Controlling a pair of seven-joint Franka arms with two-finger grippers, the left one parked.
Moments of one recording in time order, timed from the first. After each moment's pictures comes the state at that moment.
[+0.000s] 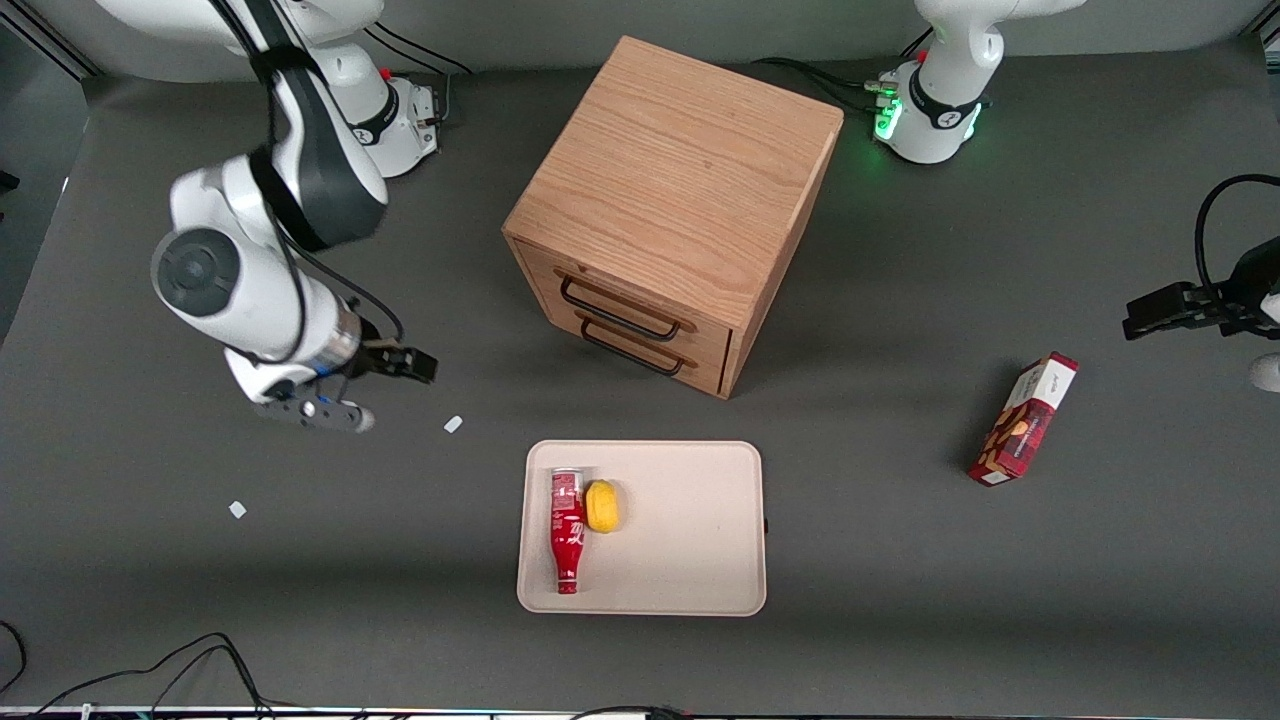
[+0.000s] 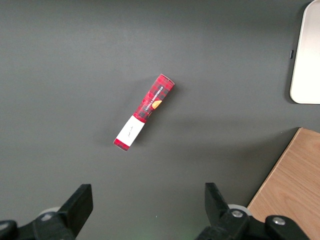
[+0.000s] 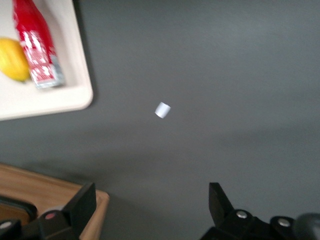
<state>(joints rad) 0.28 0.16 0.00 -1.80 0.03 1.85 0.43</state>
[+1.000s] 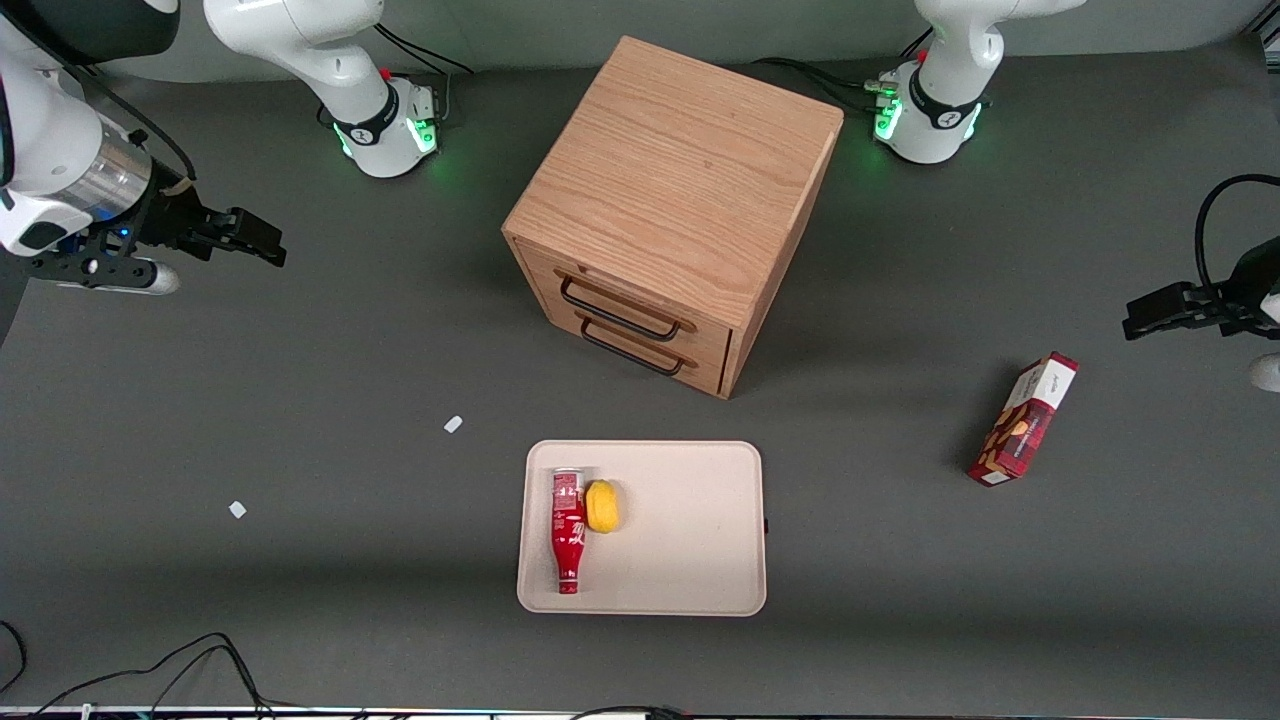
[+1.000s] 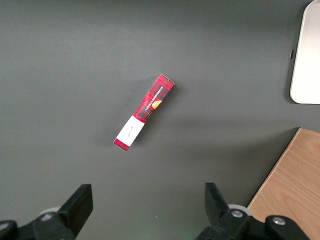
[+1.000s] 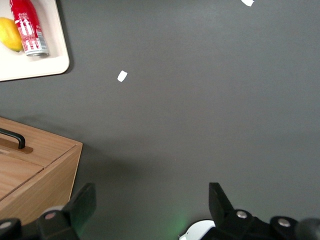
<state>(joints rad) 0.22 -0.14 -0.10 -1.83 0.03 1.58 0.28</state>
